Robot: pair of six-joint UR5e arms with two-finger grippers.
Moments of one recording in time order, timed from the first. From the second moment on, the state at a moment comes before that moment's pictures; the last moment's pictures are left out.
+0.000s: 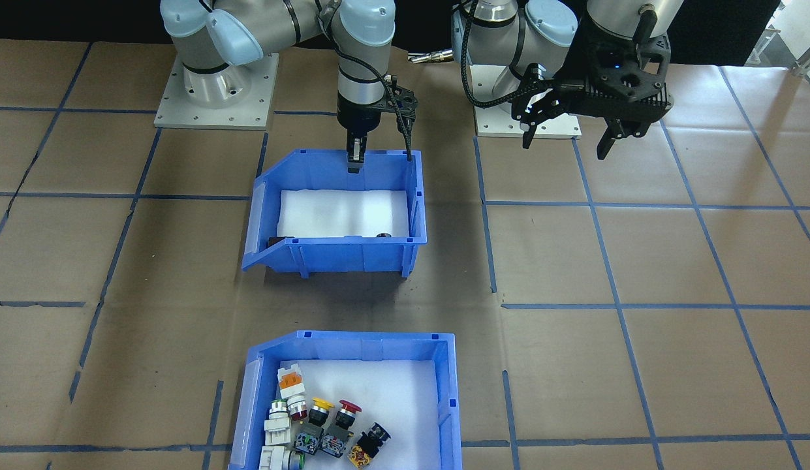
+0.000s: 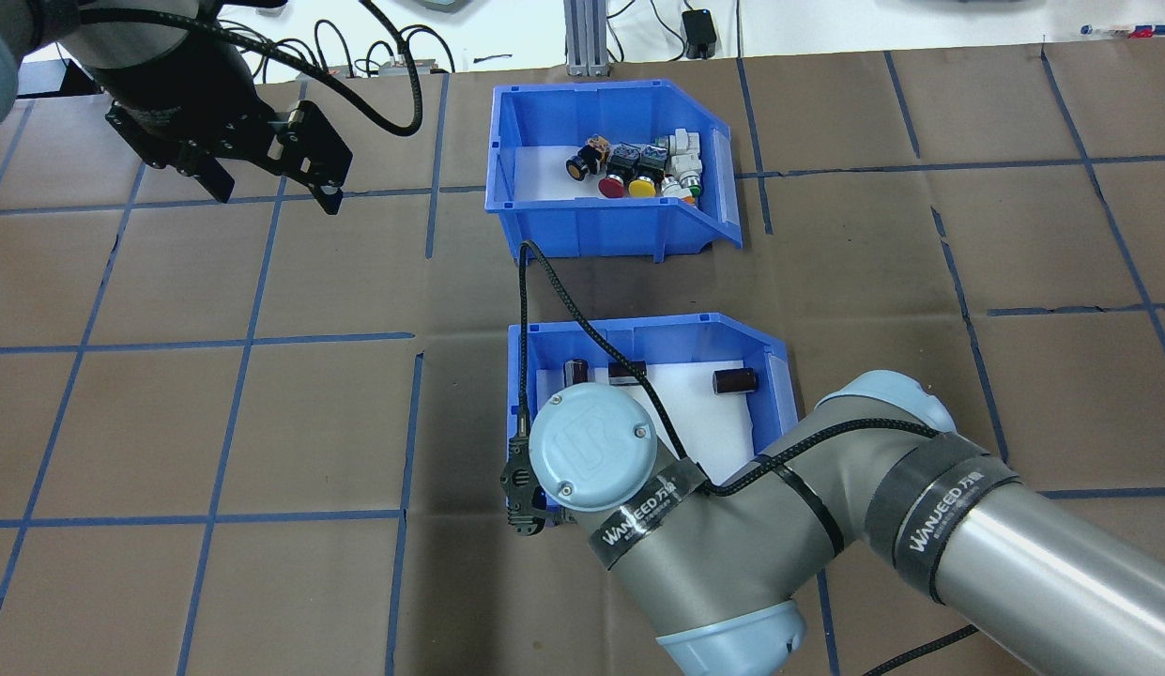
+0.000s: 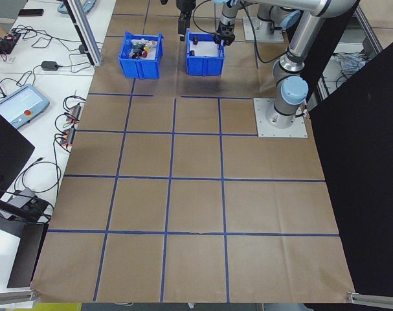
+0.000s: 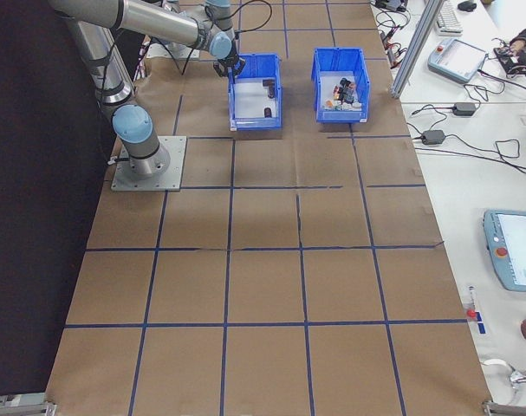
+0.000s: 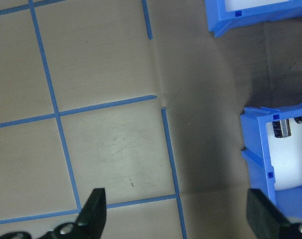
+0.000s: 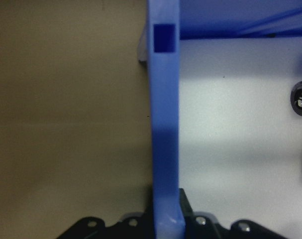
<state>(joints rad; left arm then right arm) -1.58 -1.56 -1.47 -1.64 1.58 0.16 2.19 -1.52 2.14 -2.21 -1.70 -0.95</state>
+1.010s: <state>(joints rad) -1.58 -1.56 -1.46 -1.64 1.58 0.16 2.00 -1.71 2.09 -2.07 -1.70 -0.95</state>
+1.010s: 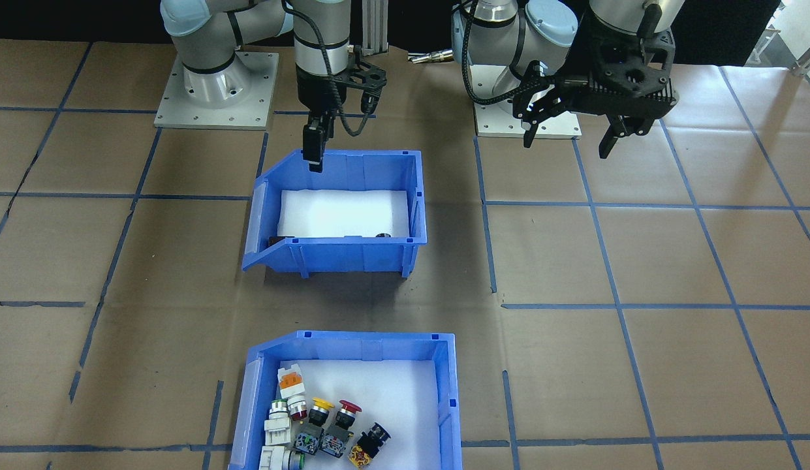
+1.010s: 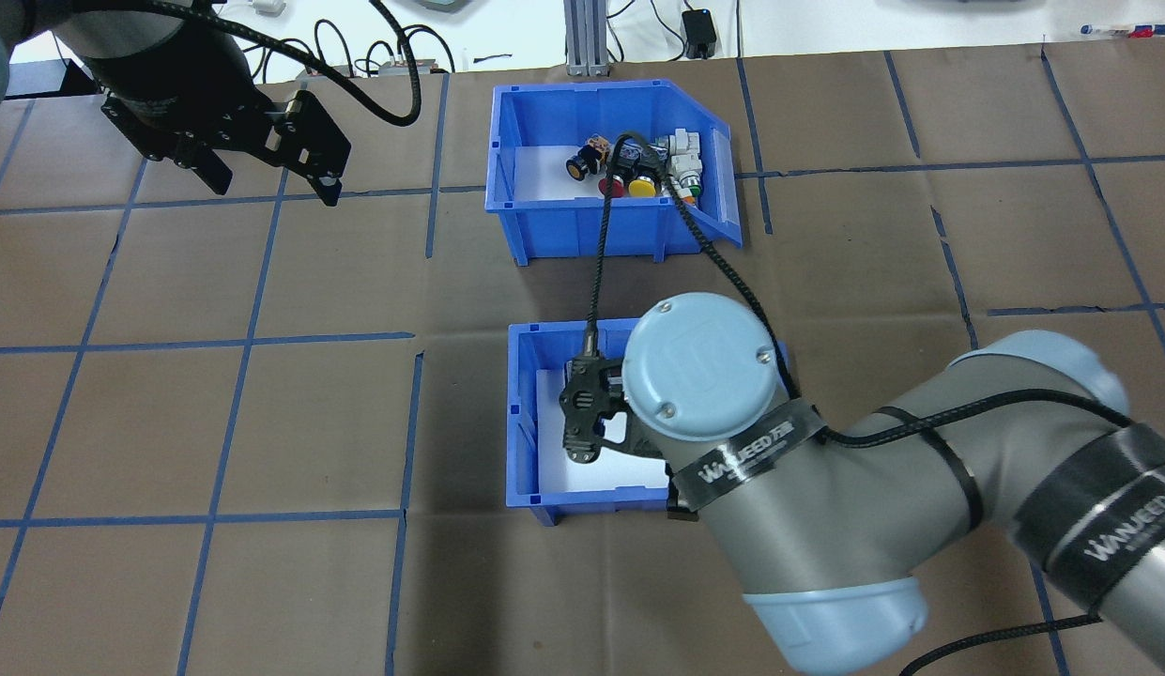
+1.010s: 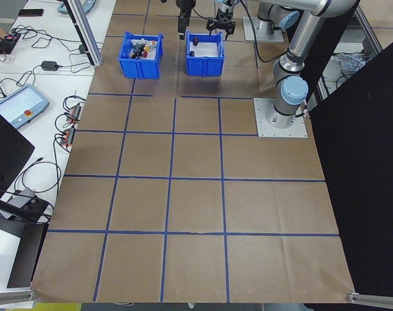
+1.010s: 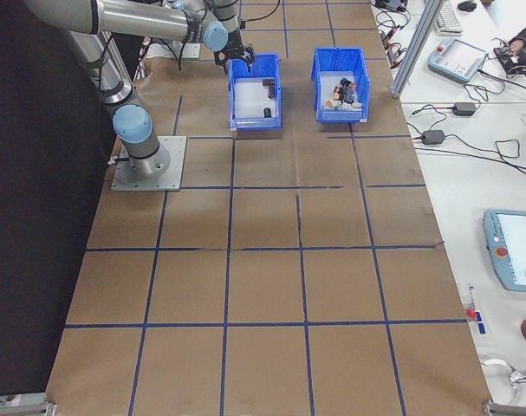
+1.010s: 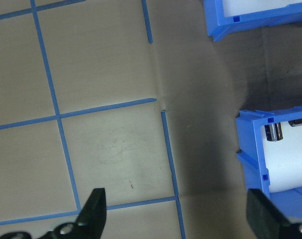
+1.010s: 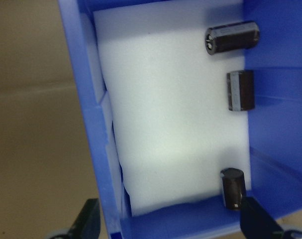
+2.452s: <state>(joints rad) -1.58 -1.56 -1.45 -1.64 1.58 0.15 1.54 -1.47 1.50 -1.67 -1.55 -0.01</state>
